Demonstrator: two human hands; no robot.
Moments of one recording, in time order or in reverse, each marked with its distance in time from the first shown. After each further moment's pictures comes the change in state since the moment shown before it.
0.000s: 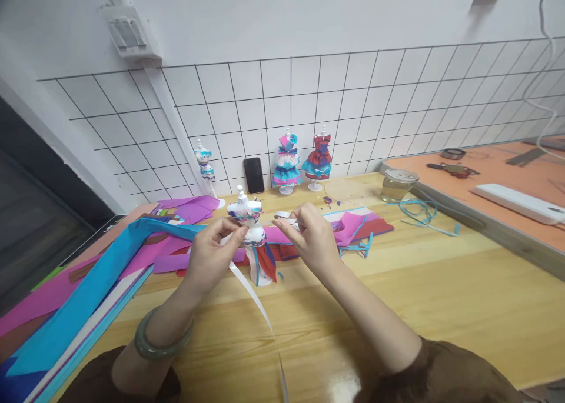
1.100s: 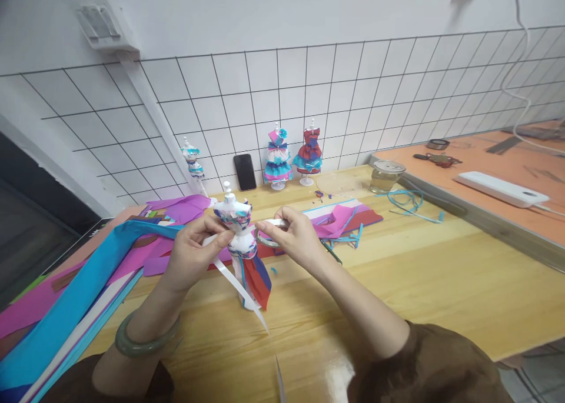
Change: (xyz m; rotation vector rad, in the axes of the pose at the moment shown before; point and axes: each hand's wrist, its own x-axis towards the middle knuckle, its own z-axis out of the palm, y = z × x) left_hand 0.004 0.007 -0.011 -0.283 -0.145 -0.009; right_hand -0.001 -0.016 0.002 0.390 -0.236 0.366
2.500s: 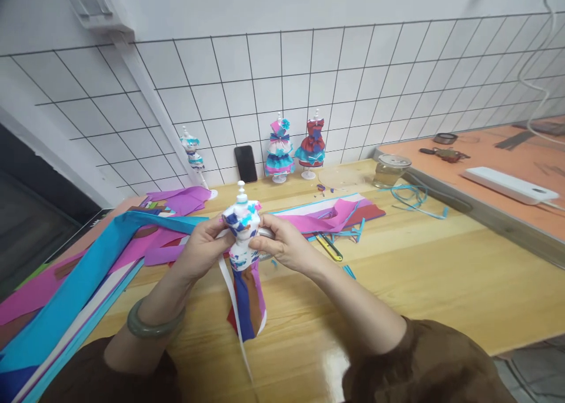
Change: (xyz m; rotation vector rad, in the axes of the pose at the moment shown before) left_hand 0.001 -0.018 0.005 -0.070 -0.210 -0.055; right_hand -0.008 0.001 0.011 0.427 -0.432 0.052
